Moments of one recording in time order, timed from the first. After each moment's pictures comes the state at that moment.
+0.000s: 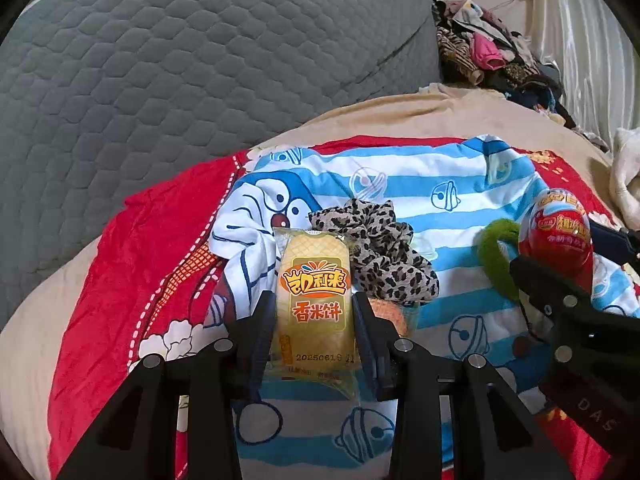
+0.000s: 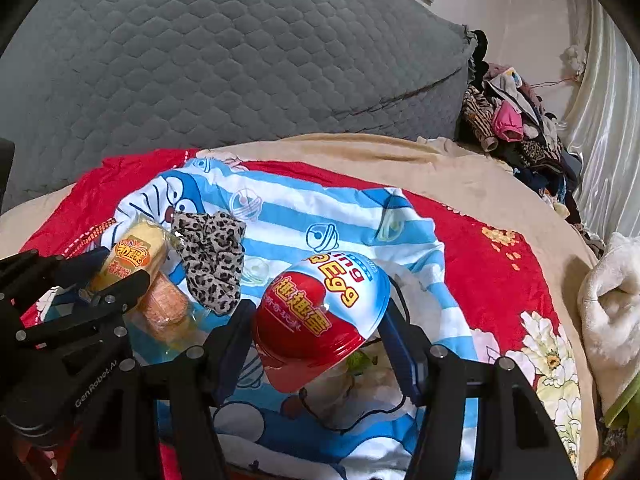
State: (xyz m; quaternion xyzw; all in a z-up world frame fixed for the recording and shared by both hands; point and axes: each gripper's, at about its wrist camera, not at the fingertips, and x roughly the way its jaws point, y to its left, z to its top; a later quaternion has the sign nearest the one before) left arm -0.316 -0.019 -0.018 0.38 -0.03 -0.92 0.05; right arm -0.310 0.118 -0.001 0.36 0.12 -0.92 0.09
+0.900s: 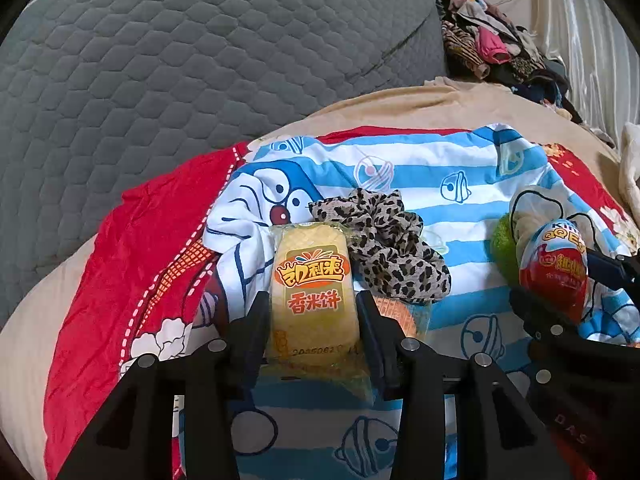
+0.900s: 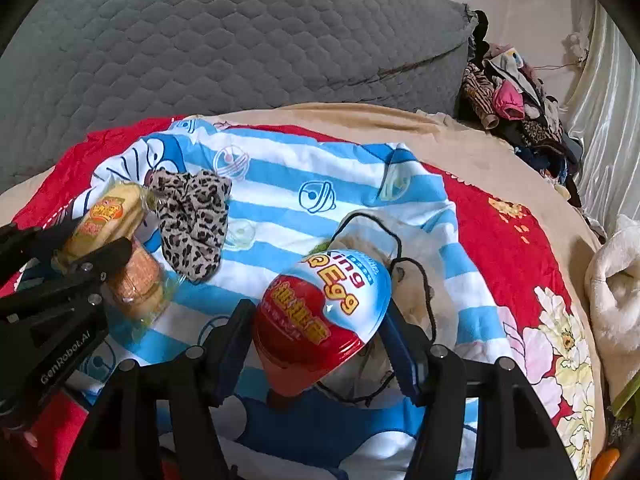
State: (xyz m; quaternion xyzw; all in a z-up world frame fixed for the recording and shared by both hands) left arm -0.325 -0.016 -0.030 0.39 -0.04 -0.92 0.06; right arm -0.321 0.122 -0.033 0.39 0.12 -0.91 0.08
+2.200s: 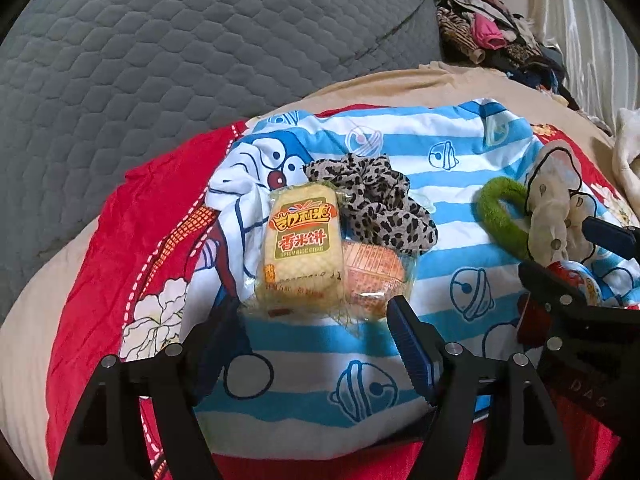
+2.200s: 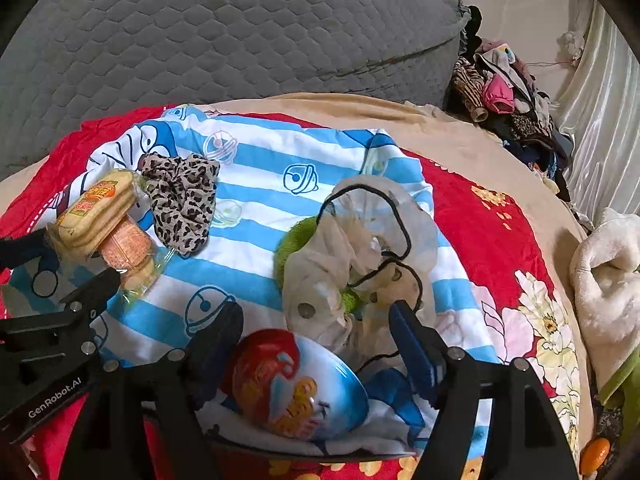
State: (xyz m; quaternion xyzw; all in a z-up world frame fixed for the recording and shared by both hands) left arm -0.299 -0.013 -0.034 0.41 -0.04 -0.91 0.06; right arm -0.306 0.131 -0.029 0.40 0.13 -0.90 0.06
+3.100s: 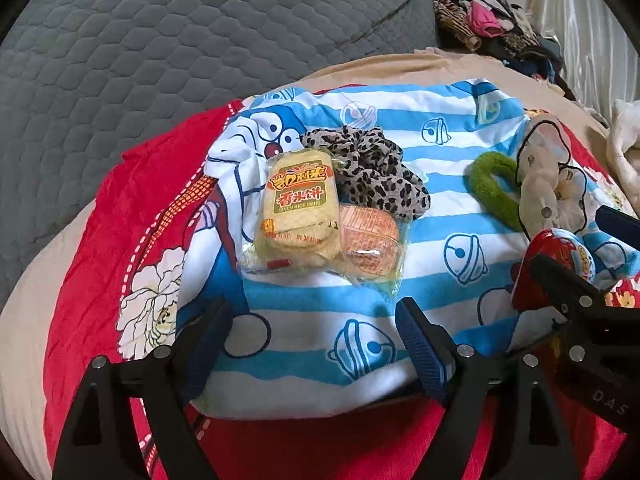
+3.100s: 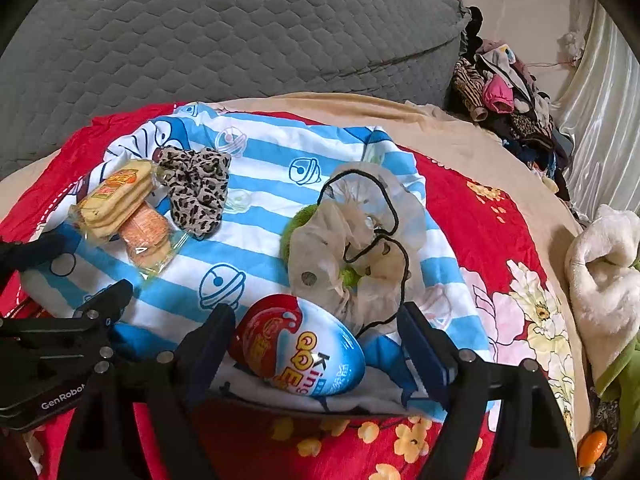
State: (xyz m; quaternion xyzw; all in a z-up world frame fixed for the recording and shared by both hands) left arm -0.285 -0.013 -0.040 0.44 -0.03 -0.90 0.05; right arm -0.284 0.133 -0.023 0.40 0.14 -0.90 0.06
